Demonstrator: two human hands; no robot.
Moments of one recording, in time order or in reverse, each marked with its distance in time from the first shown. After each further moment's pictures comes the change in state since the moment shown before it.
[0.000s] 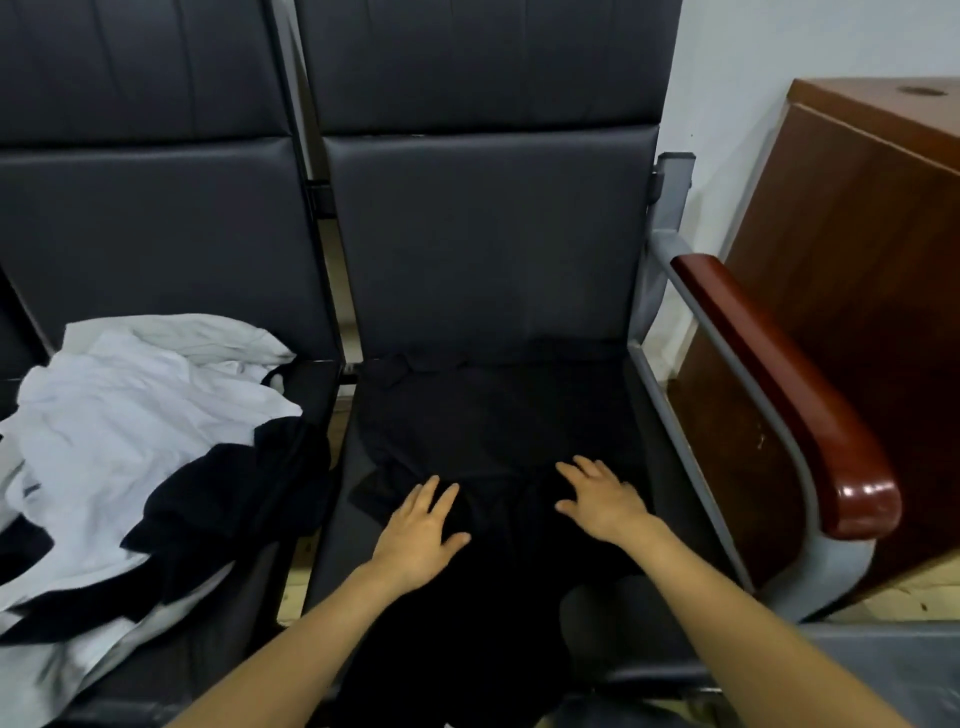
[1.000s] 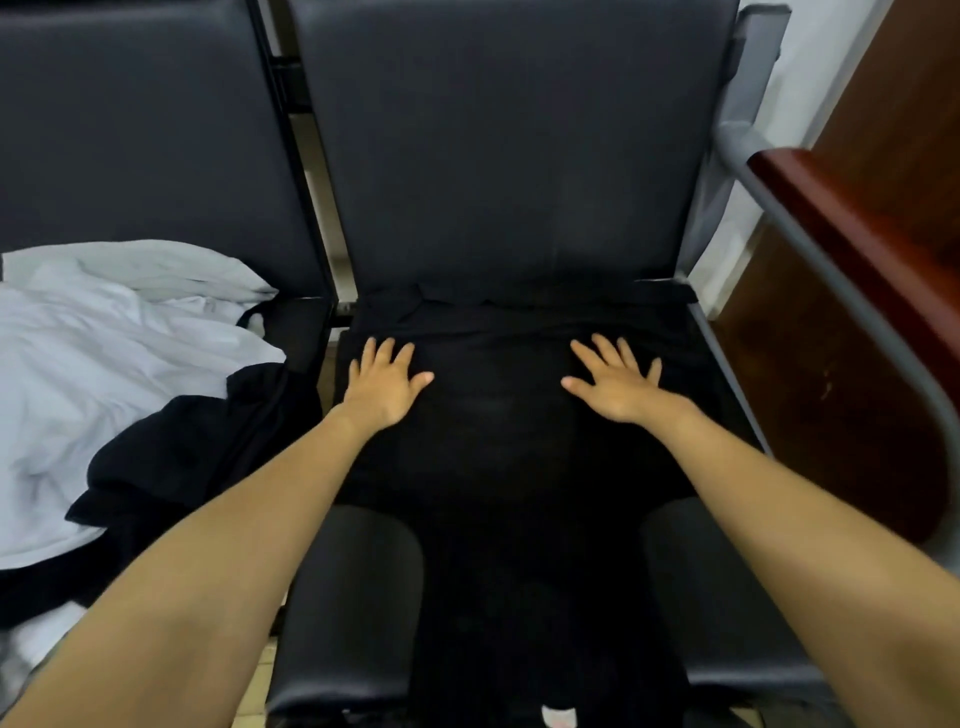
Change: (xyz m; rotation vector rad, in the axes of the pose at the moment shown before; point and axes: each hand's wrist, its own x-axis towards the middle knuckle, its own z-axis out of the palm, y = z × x) left_hand 0.123 -0.066 -0.052 0.026 0.197 -0.176; right_hand 0.097 -0.002 -0.029 0.070 0.118 0.001
